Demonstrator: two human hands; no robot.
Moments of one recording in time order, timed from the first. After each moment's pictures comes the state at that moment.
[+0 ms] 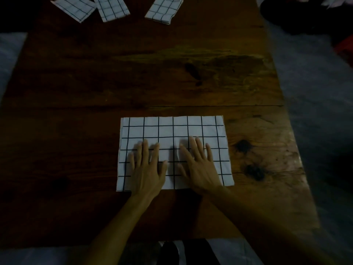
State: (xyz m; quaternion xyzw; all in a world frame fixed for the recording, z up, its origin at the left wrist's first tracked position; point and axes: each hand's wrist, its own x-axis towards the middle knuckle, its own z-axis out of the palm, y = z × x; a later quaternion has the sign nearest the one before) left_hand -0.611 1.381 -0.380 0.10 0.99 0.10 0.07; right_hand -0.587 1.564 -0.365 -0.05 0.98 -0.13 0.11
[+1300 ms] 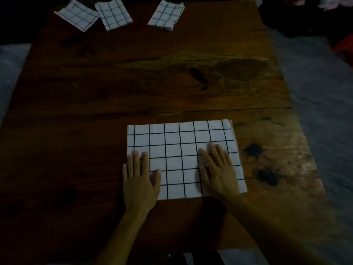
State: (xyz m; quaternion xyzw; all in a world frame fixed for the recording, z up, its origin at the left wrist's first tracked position) left_hand -0.613 1.341 -0.381 0.05 0.99 0.08 0.08; right_hand -0.577 1.582 -0.382 0.03 0.99 -0.14 0.06
